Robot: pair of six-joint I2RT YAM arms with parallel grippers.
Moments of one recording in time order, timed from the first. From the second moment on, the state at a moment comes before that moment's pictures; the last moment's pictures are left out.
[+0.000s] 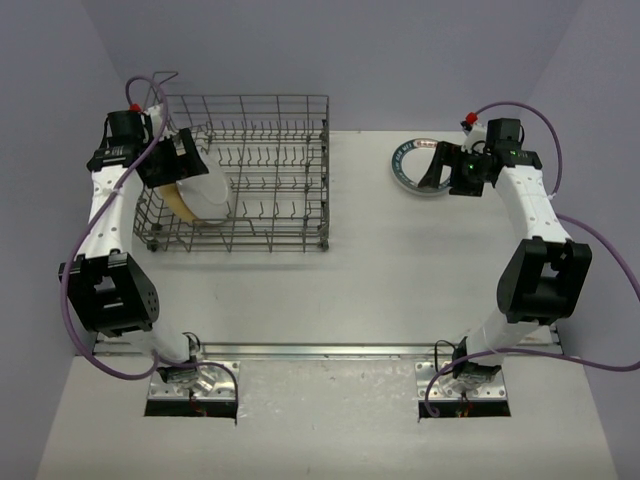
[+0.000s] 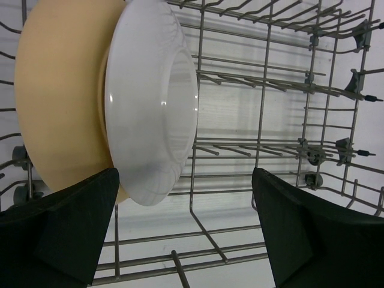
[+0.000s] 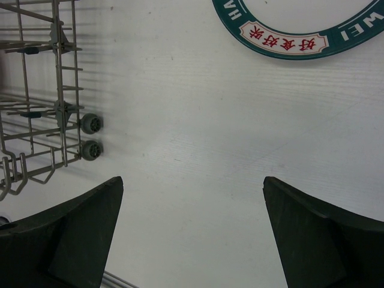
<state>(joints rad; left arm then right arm) 0.25 1.58 1.54 -0.76 0.35 -0.12 -0.13 1.69 1.45 -0.68 -0.45 0.08</state>
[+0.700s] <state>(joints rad) 0.26 1.70 1.51 -0.67 0.43 -0.07 -0.13 1.69 1.44 -0.68 -0.48 0.08</state>
